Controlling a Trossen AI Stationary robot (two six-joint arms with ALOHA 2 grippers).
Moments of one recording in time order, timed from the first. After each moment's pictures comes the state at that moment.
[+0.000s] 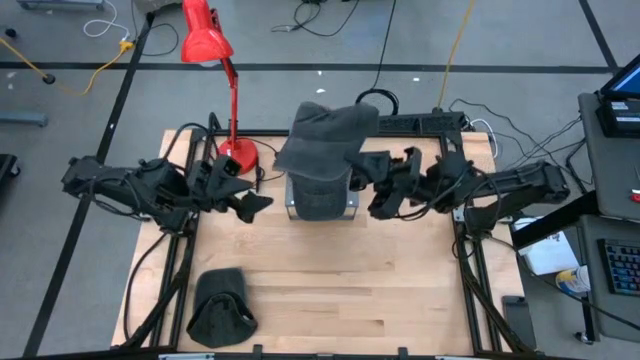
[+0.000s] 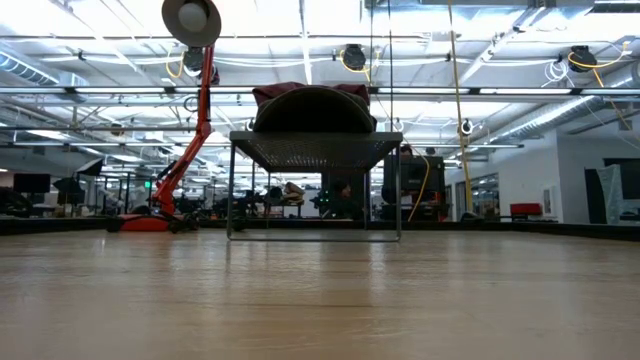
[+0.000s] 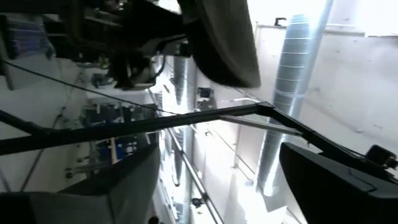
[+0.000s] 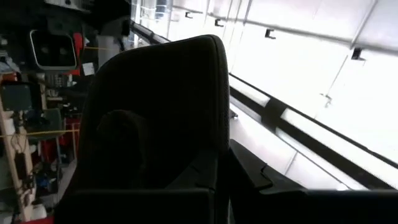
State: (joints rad) left arm -0.24 0.96 0.90 0.54 -0.08 -1.52; right arm 0.13 1.35 1.19 0.80 0.18 -1.84
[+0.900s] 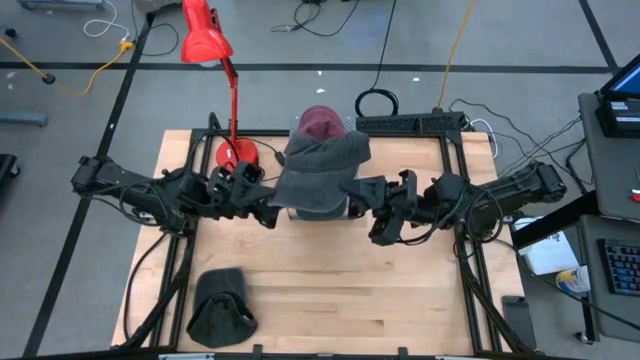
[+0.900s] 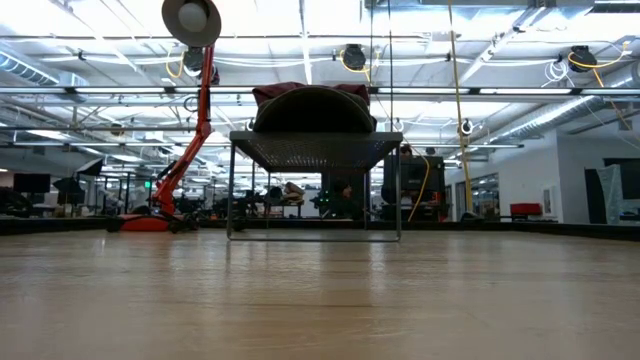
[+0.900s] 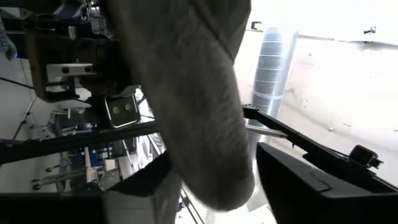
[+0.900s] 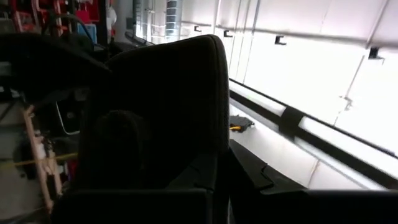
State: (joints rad) left arm -0.24 1.15 0.90 0.84 -0.08 -1.52; right arm 0.27 1.38 1.19 0.79 0.28 -1.79
